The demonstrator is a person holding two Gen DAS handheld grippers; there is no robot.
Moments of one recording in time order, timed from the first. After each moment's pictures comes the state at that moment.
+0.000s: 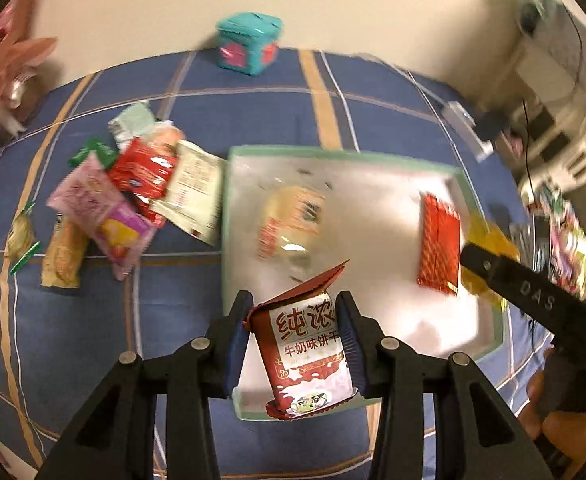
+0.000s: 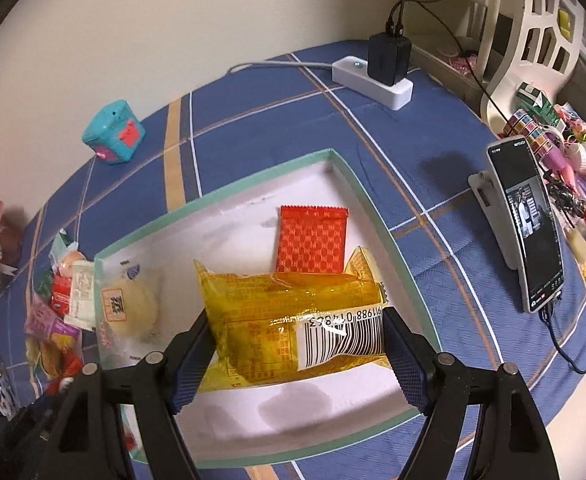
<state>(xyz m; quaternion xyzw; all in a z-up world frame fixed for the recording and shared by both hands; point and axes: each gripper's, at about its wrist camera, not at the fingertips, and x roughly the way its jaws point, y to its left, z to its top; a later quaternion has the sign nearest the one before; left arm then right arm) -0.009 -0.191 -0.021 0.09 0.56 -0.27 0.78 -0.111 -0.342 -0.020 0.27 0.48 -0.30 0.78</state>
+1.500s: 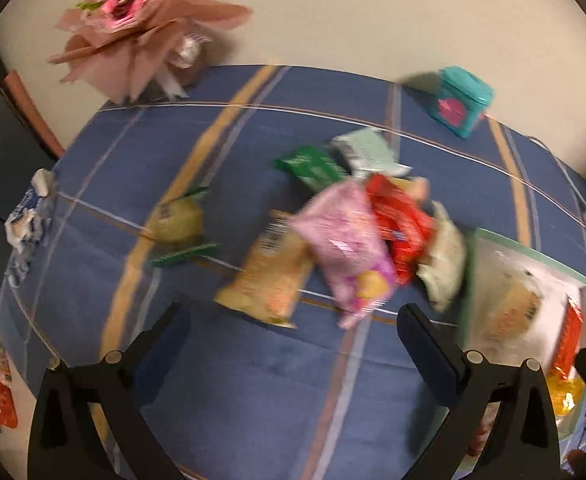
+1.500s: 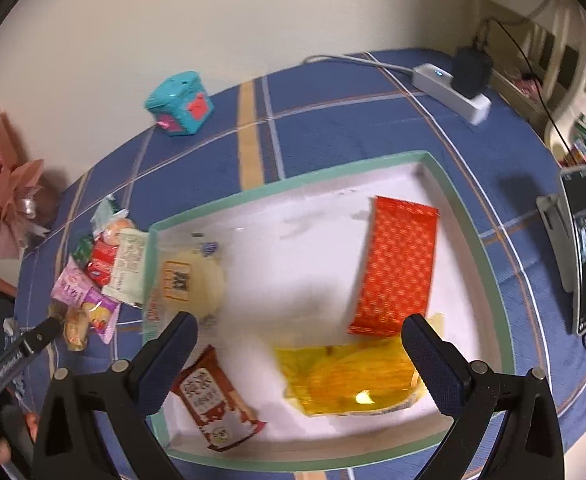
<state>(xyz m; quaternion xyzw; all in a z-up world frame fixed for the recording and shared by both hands) 0.077 -0.036 -0.010 0.05 0.53 -0.03 0.84 -0.074 -0.297 -0.024 0.24 0.47 -0.21 0.82</state>
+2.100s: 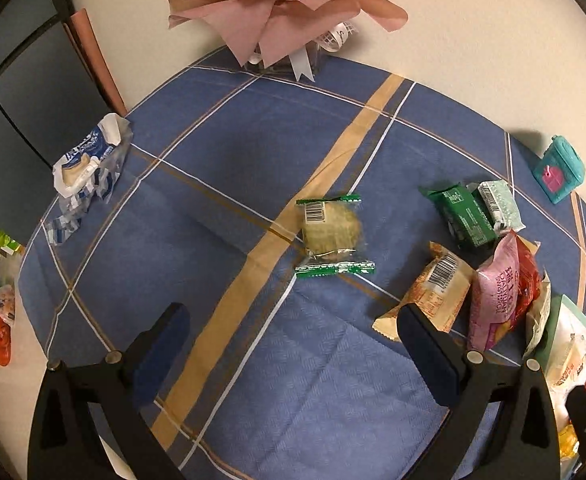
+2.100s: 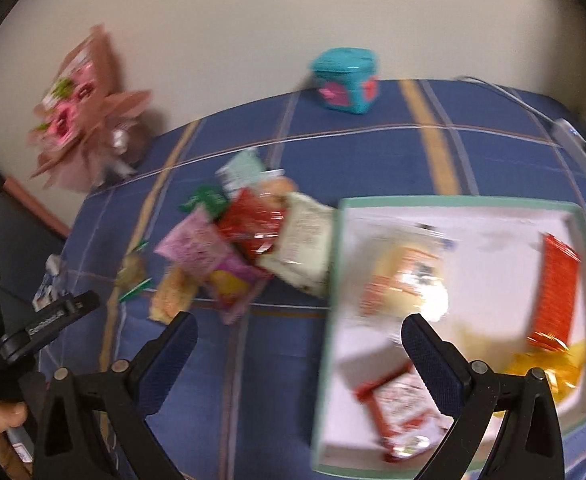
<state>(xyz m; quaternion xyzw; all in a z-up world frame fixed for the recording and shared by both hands) 0.101 0.070 -0.022 -0.02 0.54 0.06 0.84 0.001 -0.166 -0.013 0.19 0.46 -0.07 0.86</state>
